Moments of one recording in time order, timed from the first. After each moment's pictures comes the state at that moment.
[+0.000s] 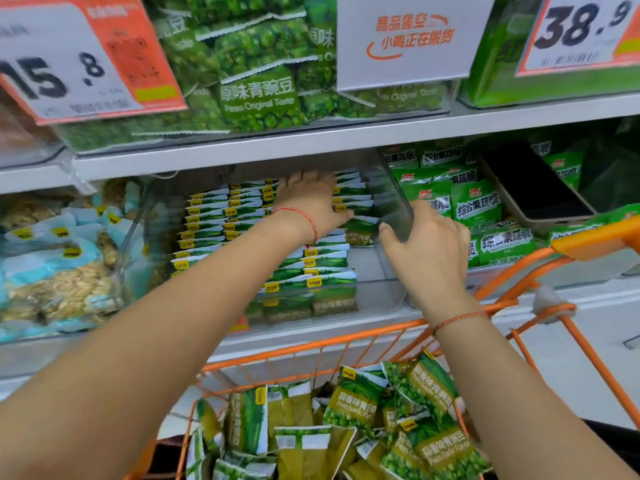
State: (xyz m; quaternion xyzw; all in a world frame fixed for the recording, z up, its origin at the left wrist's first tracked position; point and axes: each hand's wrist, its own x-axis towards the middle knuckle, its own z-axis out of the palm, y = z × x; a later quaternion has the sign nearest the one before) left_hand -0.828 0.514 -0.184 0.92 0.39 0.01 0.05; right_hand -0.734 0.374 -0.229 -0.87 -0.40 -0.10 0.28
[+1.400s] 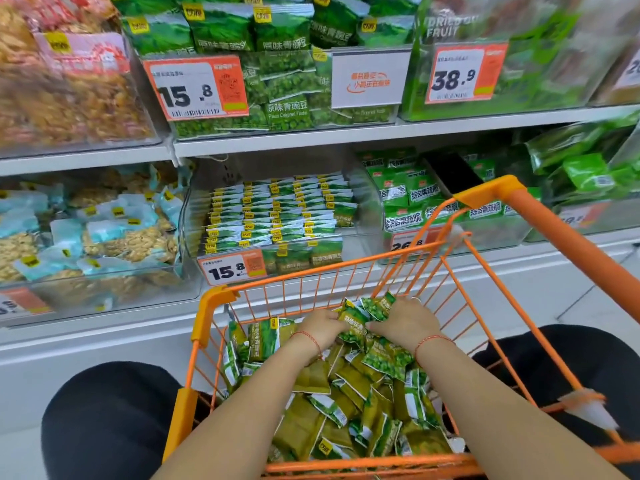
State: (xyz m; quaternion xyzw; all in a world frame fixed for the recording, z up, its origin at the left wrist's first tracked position) left_hand -0.941 0.334 -0.294 0.72 0.45 0.00 0.52; right_hand -0.811 0.246 -0.277 -0.92 -0.35 0.19 0.00
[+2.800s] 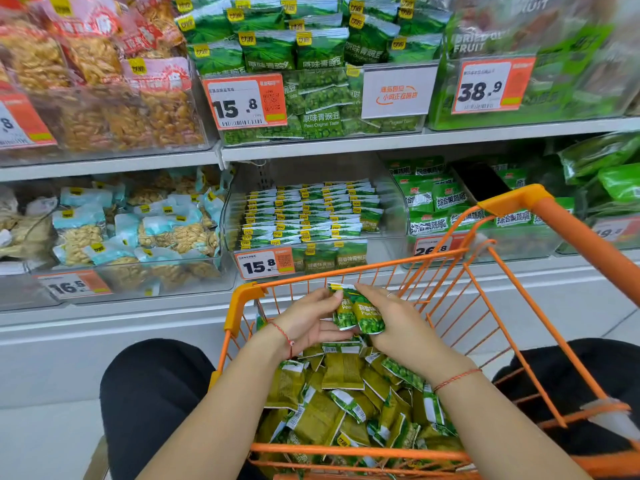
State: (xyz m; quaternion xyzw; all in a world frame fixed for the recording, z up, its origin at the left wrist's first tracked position) left_hand -1.003 0.331 -0.232 0.46 0.36 0.11 0.80; right_hand -0.866 0.227 -0.235 -0.75 -0.60 0.17 0.24
